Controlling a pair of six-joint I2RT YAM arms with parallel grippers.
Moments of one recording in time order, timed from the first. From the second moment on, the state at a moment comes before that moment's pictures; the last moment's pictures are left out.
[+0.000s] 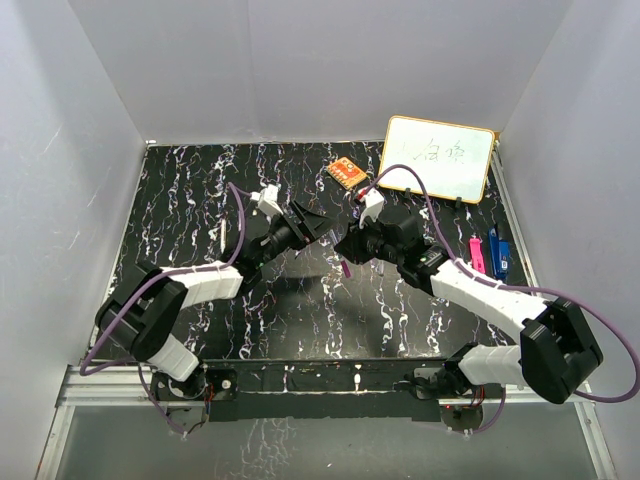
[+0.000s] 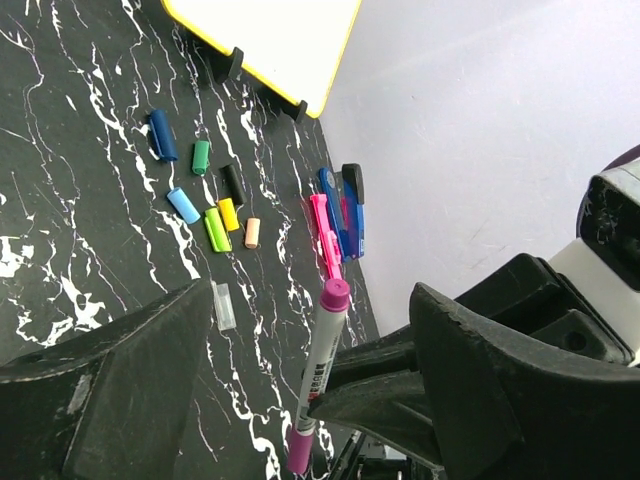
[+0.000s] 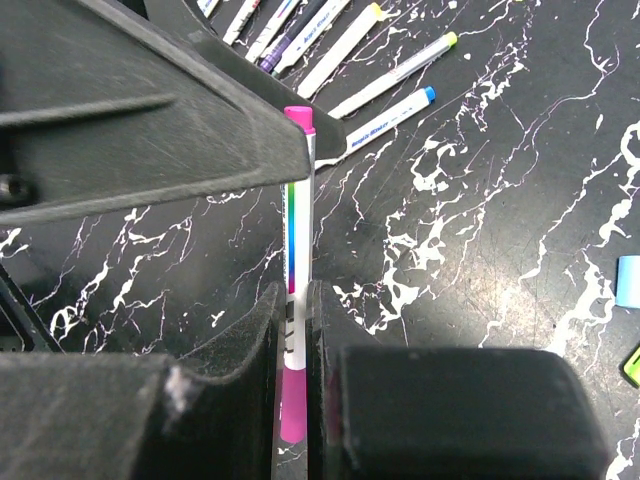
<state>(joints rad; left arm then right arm) -0.62 1.54 0.64 0.80 0.18 -1.05 0.62 1.26 0.77 0.05 -0.21 0.26</state>
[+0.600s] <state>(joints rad) -0.66 1.60 0.64 0.86 0.20 -1.08 0.62 1.25 0.77 0.08 -0.21 0.26</state>
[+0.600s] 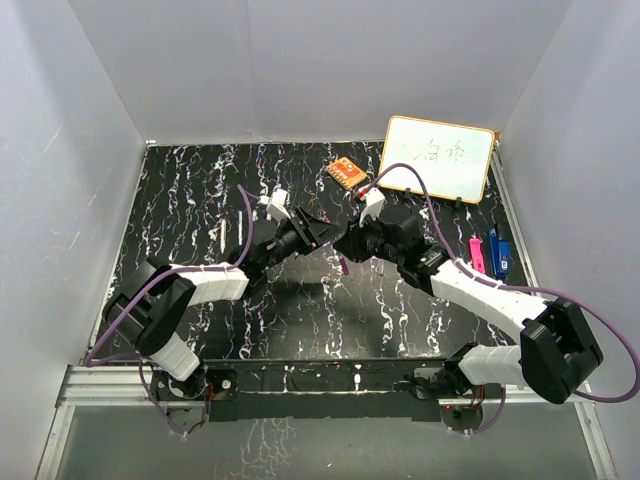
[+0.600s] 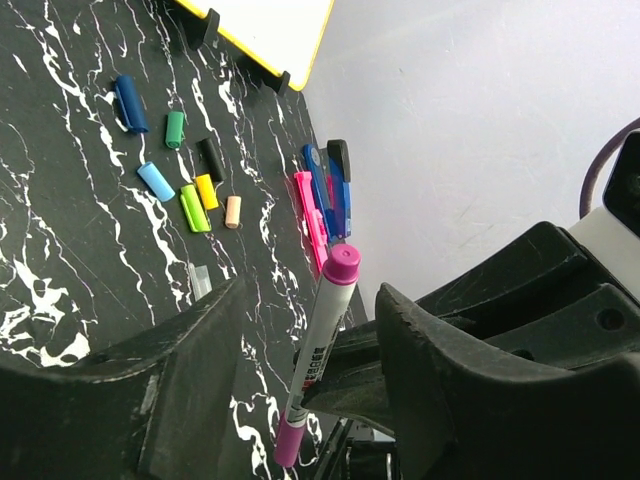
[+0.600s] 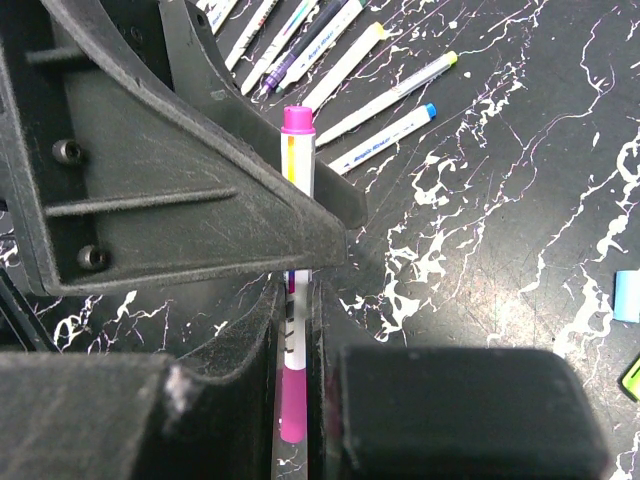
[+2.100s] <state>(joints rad) -0.69 1.55 0.68 0.73 0.14 -0.99 0.62 1.25 0.77 0.03 -0.24 0.25</state>
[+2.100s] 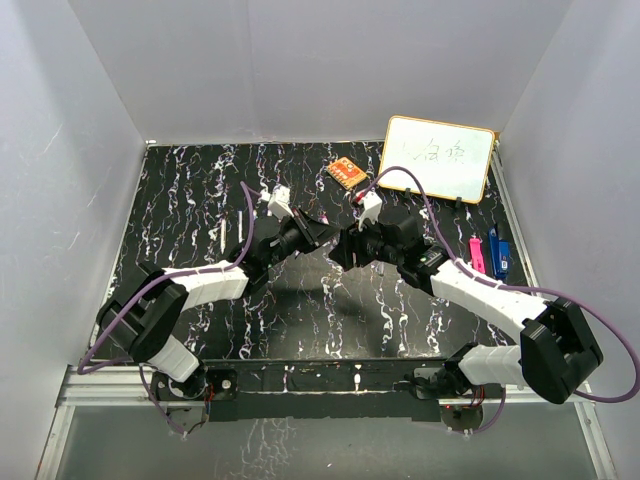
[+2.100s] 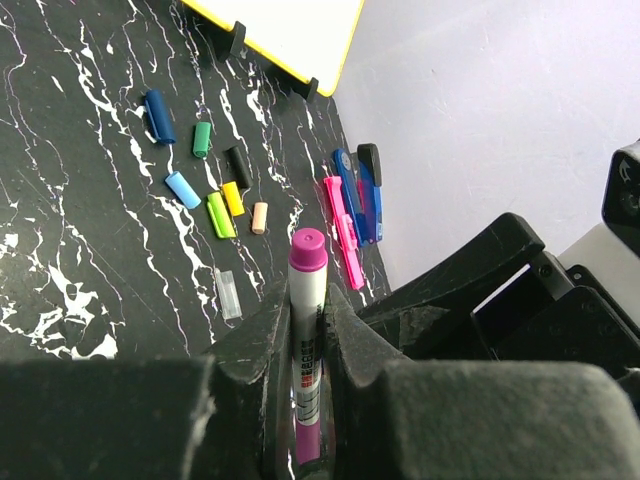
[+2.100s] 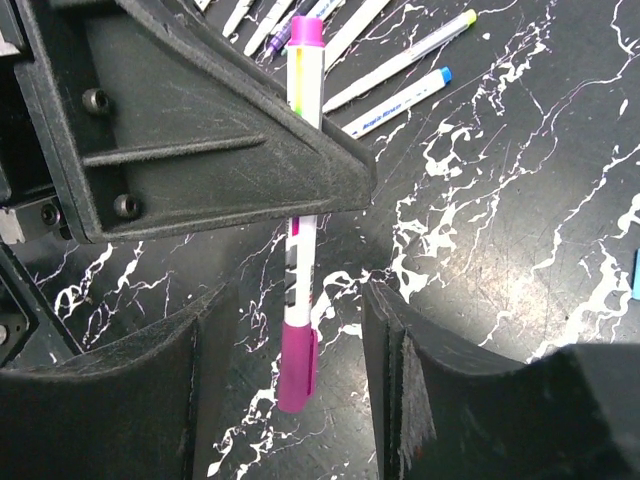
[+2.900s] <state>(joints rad) -0.69 1.51 0.68 0.71 0.11 -0.98 0.63 1.30 0.77 0.02 -0.29 0.24</state>
